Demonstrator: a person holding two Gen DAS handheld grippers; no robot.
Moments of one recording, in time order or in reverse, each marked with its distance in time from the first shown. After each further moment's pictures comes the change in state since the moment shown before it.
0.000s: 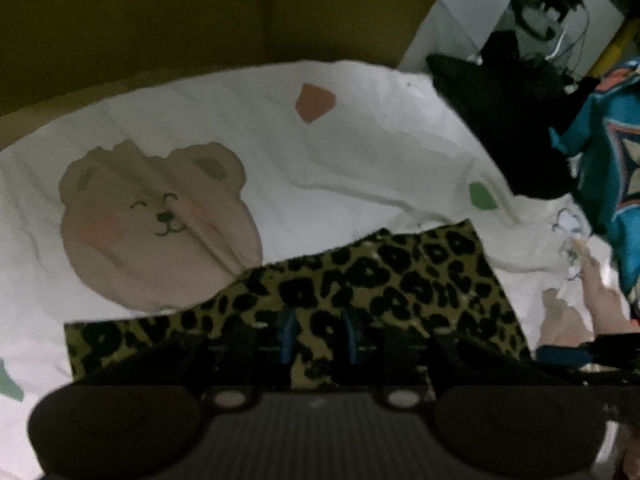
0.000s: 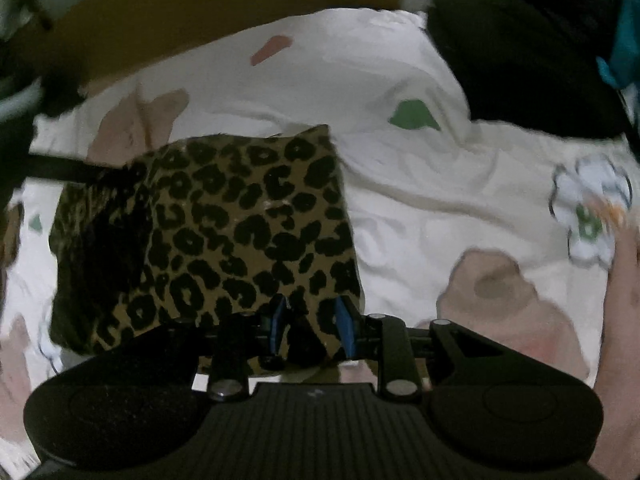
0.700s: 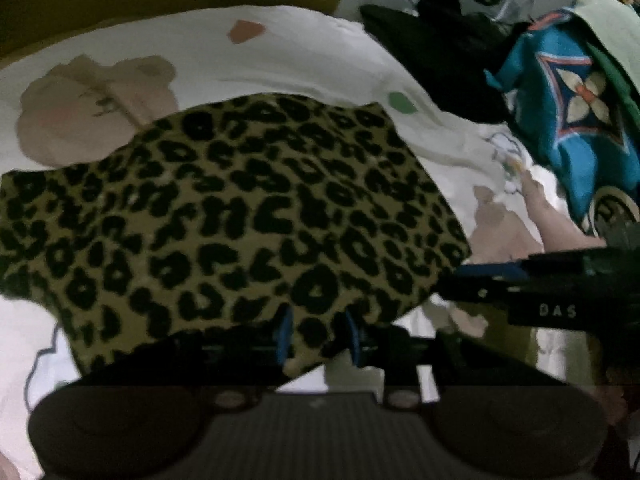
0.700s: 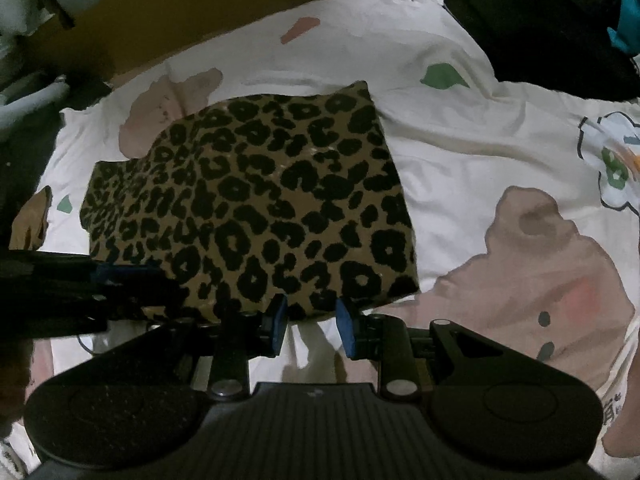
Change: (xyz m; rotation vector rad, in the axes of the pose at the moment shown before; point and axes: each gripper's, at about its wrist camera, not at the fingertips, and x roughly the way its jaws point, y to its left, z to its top) left arm 0.000 -0.044 -0.100 0.032 0.043 -0.124; right arm 0.001 0.018 -0.037 -0.047 -0.005 0.082
